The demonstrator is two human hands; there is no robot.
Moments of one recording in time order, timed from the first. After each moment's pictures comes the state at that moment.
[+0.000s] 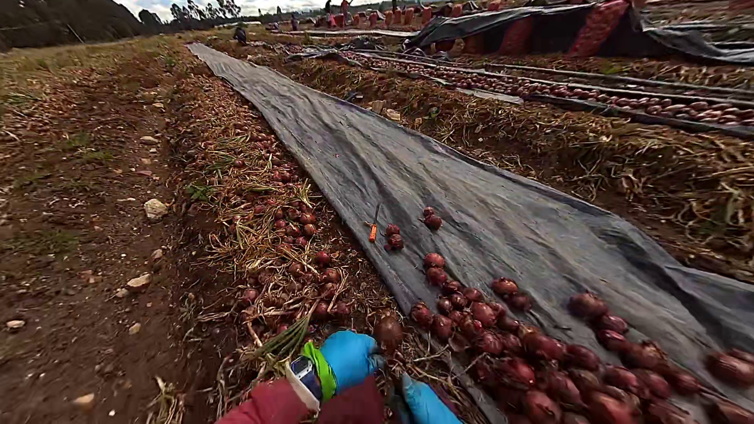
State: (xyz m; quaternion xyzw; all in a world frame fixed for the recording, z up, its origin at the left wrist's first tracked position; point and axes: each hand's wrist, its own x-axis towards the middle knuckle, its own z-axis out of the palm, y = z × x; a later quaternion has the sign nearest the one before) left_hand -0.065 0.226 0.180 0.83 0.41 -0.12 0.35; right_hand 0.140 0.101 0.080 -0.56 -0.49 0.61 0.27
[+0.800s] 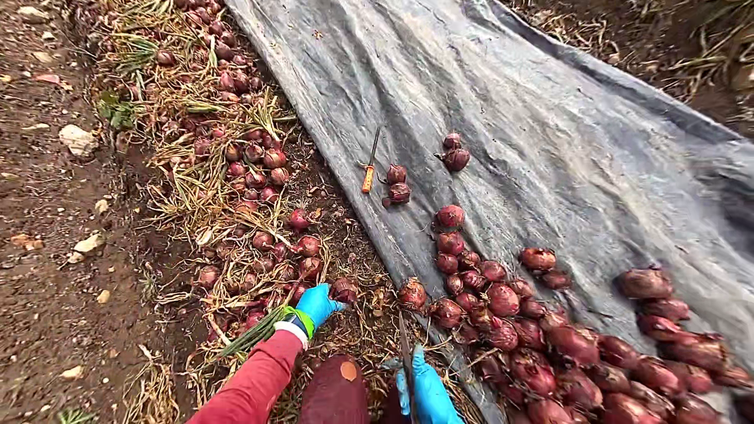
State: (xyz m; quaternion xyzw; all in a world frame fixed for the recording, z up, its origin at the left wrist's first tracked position) left_hand -0.053 0.424 -0.045 0.65 0.63 -0.13 0.41; right_hand 0.187 0.218 -0.015 -0.63 -0.13 0.70 0.32
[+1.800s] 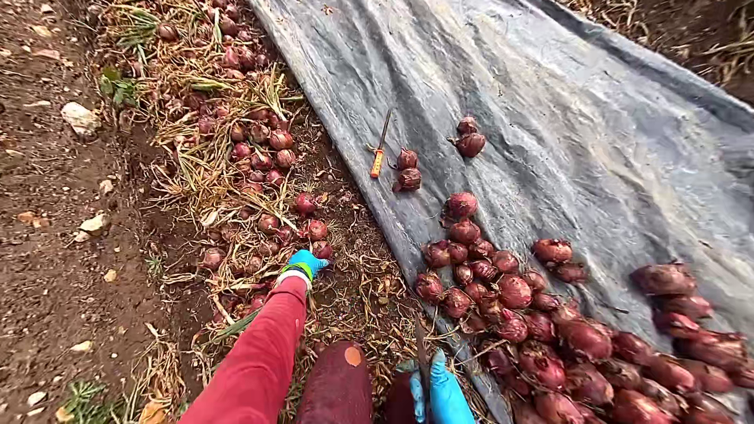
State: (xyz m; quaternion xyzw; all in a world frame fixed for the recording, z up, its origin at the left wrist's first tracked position) left_hand -0.082 0.495 -0.105 0.50 0.76 -0.19 0.36; right_hand 0.188 0.187 0.006 -0.65 -0.14 0.67 0.33
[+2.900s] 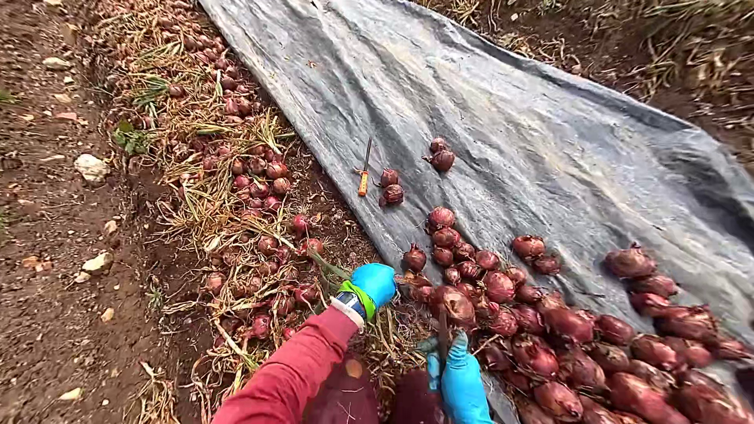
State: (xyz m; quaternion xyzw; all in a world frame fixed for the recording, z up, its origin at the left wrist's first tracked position) left_hand 0.073 0.416 0.052 0.80 0.50 -0.14 0.30; right_hand 0.199 0.205 0.027 -0.69 -0.20 0.49 0.50
